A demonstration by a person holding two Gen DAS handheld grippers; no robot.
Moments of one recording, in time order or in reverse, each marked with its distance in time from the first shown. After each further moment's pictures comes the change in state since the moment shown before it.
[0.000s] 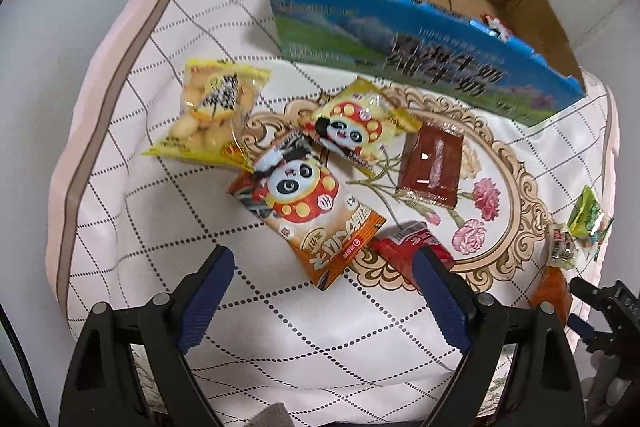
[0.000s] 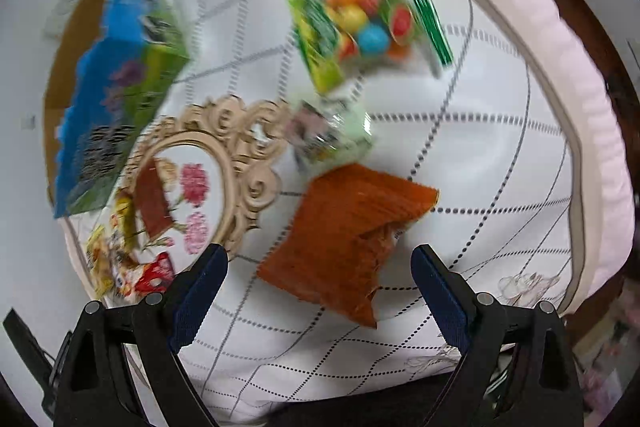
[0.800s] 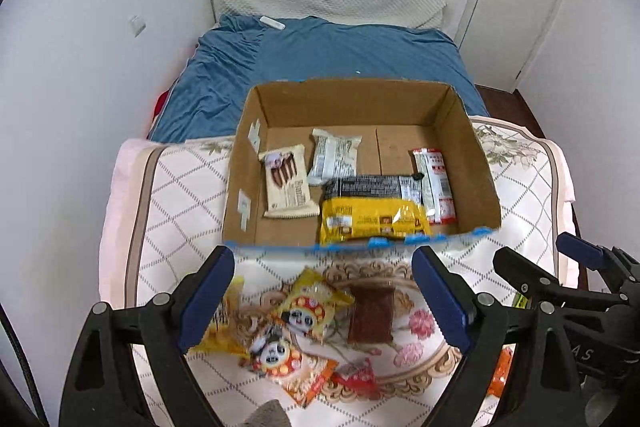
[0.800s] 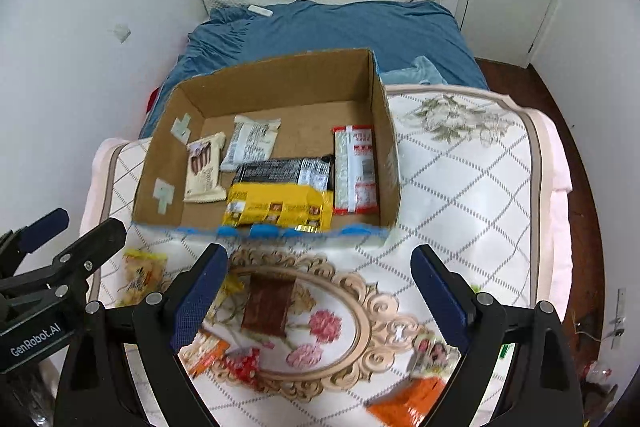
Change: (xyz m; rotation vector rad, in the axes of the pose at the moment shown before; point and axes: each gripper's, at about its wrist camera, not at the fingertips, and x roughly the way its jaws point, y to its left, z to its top) left arm -0.122 -0.059 0.103 0.209 -0.330 -0.037; right arm -0.114 0.252 0.009 -0.653 -0.384 -0.056
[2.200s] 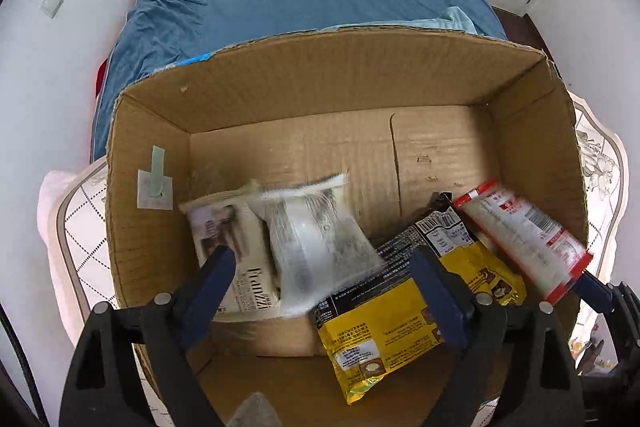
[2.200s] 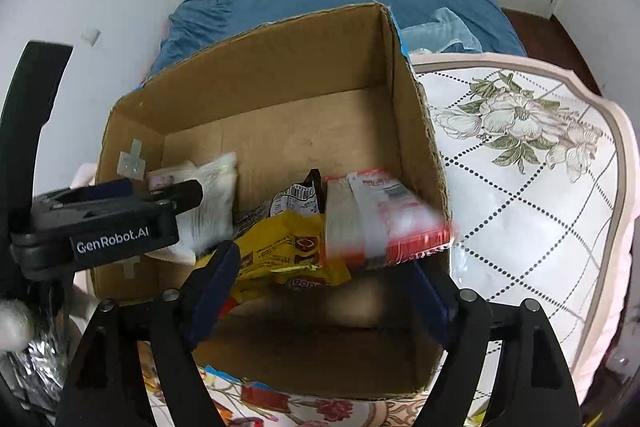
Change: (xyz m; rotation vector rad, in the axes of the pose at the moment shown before) left arm 0.211 -0.026 0.127 0.090 0.355 -0.021; right arm 0.154 -0.025 0.104 0.076 0.168 0.069
